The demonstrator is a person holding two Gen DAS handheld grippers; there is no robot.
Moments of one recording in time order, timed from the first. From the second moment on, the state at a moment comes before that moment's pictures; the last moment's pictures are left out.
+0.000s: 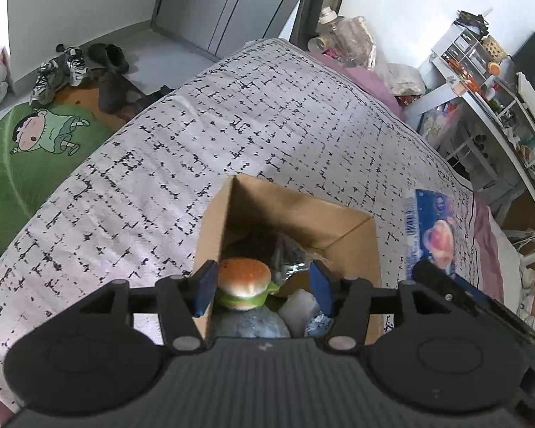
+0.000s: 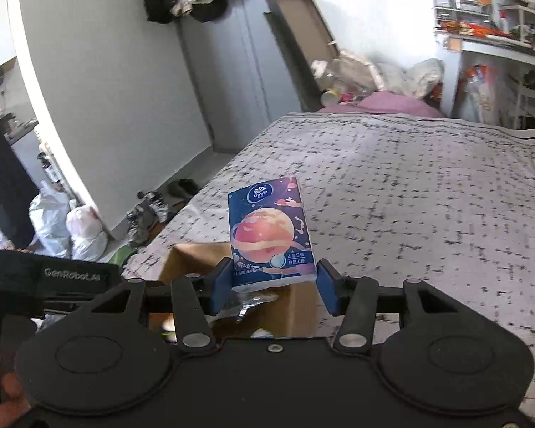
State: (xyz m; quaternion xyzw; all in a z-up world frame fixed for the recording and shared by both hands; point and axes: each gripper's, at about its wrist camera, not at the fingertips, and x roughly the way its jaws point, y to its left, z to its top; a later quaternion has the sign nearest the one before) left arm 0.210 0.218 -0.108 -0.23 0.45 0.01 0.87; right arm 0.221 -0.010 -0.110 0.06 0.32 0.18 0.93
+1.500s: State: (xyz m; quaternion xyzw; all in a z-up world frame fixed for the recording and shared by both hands) left arm 0.104 0.139 -0.016 -0.15 0.43 -0.01 0.89; right arm 0.126 -0.111 -0.037 0.09 0.32 0.16 0.93
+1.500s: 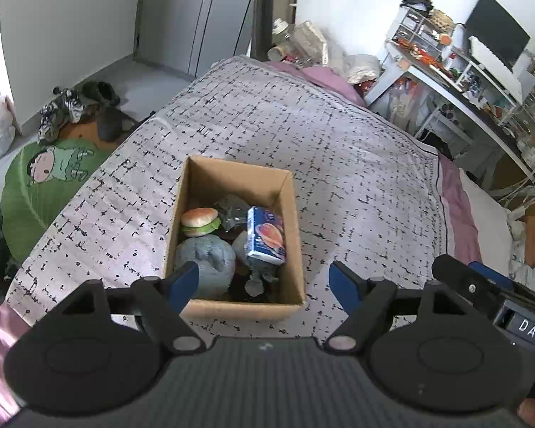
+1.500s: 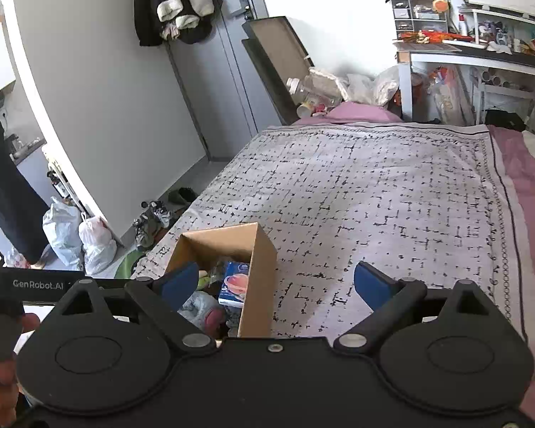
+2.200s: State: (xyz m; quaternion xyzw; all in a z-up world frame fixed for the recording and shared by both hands) left arm 0.054 0.091 0.019 -0.09 0.40 0.00 0.91; right arm 0.077 -0.167 -0.008 0.08 0.33 0.10 0.94
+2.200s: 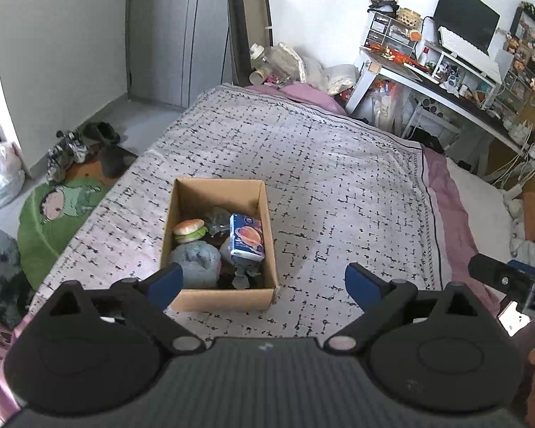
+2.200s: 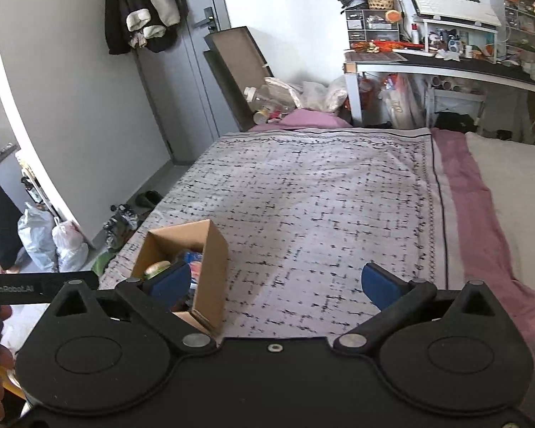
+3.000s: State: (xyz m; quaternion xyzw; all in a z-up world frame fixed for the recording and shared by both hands) left arm 0.008 0.073 0.019 -0.08 0.39 0.00 0.92; right arm 0.043 -0.162 -0.008 0.03 0.36 0.09 0.93
